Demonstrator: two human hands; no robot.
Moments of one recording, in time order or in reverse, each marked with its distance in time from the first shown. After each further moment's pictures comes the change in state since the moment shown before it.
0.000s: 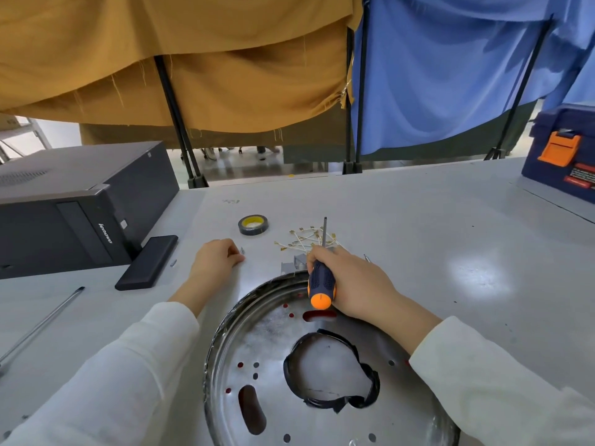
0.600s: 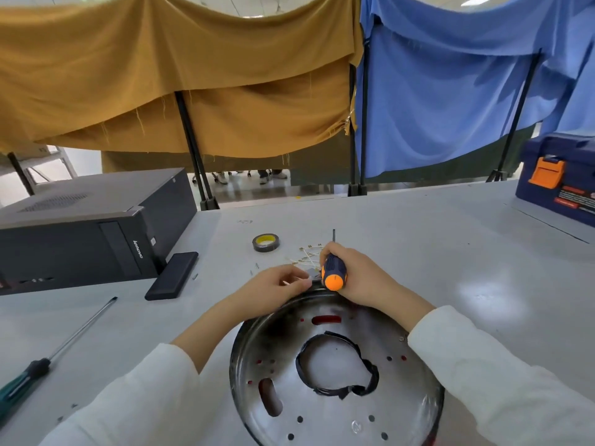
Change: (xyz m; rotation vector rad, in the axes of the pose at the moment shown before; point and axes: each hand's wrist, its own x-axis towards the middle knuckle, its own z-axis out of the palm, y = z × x) left_hand -0.095 0.087 -0.047 -0.289 -0.415 0.261; right_hand 0.001 -0.014 -0.029 0.290 0.048 -0.040
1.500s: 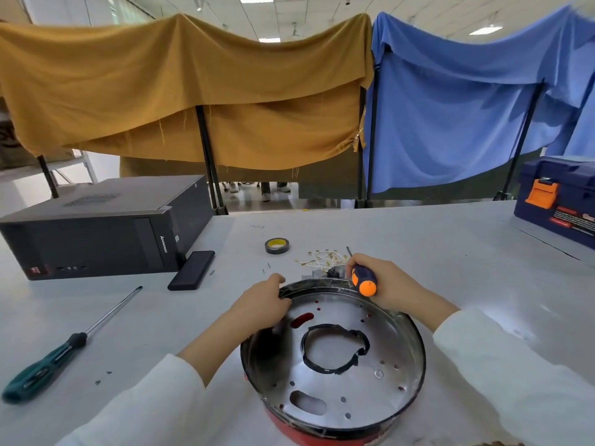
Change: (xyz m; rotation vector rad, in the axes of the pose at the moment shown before) left_hand -0.056 0.012 0.001 0.286 0.107 -0.246; right_hand -0.036 0.016 -0.019 -0.080 -0.009 -0.028
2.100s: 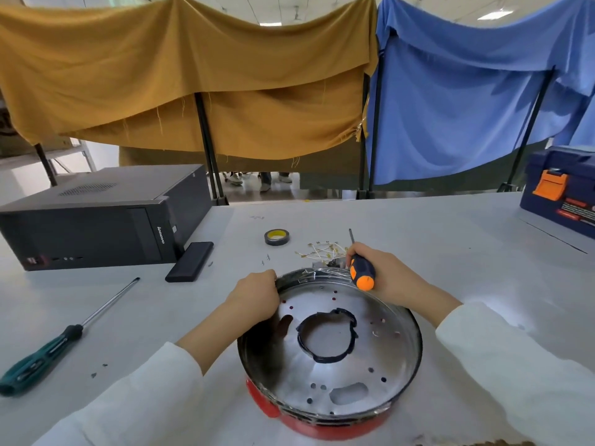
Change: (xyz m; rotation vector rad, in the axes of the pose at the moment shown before) left_hand 0.009 -0.005 0.002 0.238 0.057 -0.079; right_hand 0.006 -0.001 0.000 0.043 -0.014 -0.056
